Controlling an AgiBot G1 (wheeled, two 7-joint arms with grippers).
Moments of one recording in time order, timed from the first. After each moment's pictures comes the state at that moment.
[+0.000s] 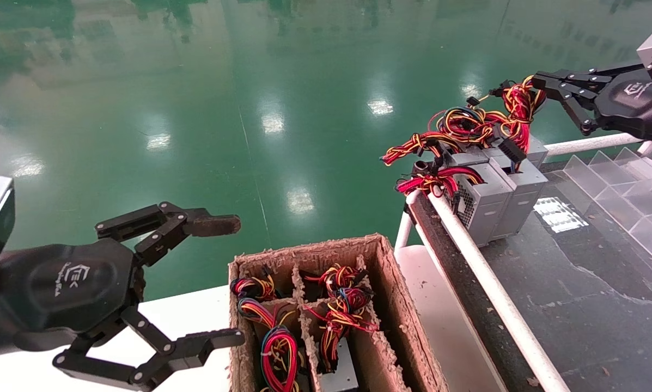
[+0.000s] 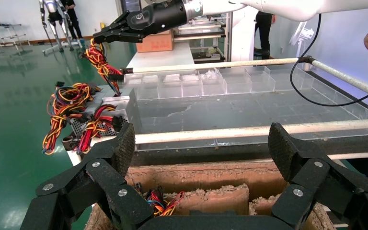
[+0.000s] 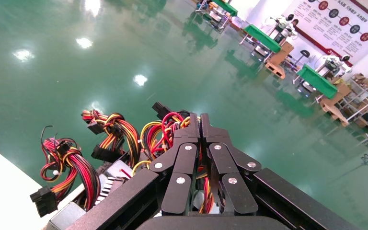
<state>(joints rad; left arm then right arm) -1.10 0.57 0.38 -1.26 0.65 1.45 -0.13 1.67 -0.77 -0.30 0.40 -1.26 -1.21 -0.35</state>
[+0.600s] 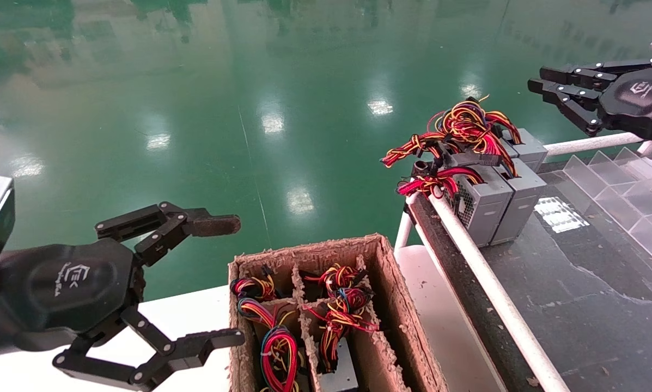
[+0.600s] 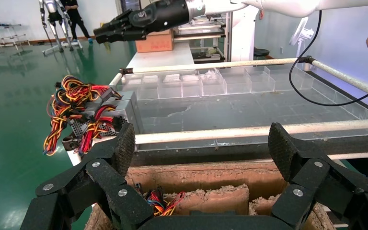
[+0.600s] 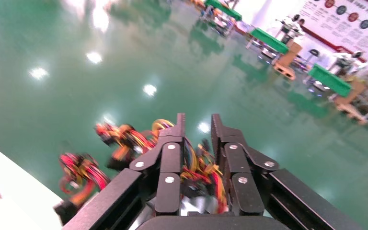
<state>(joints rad) -1.10 0.57 0.38 -1.26 0.65 1.45 -0.13 1.71 -0.78 -0.30 0.30 -1.24 -1.29 -0.35</state>
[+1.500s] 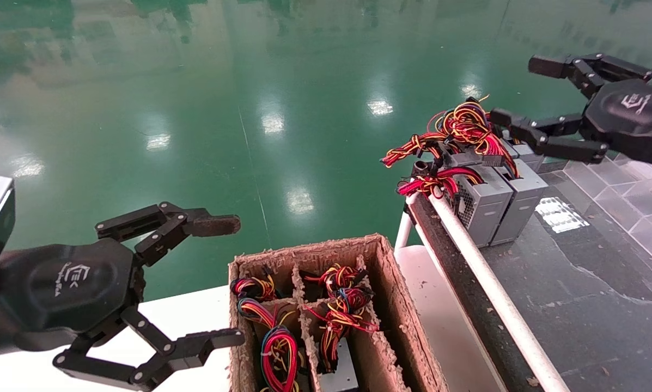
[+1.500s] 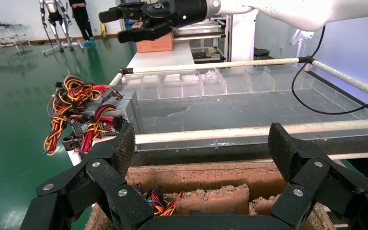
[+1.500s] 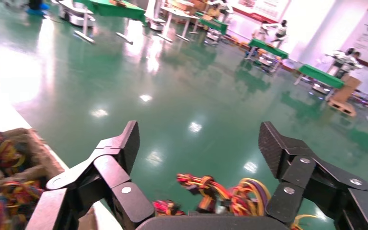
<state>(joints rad) -1.10 0.57 0.38 -1.25 0.65 1.45 -0.13 1.50 -0.72 -0.28 0.63 -1.04 -1.40 -0.14</state>
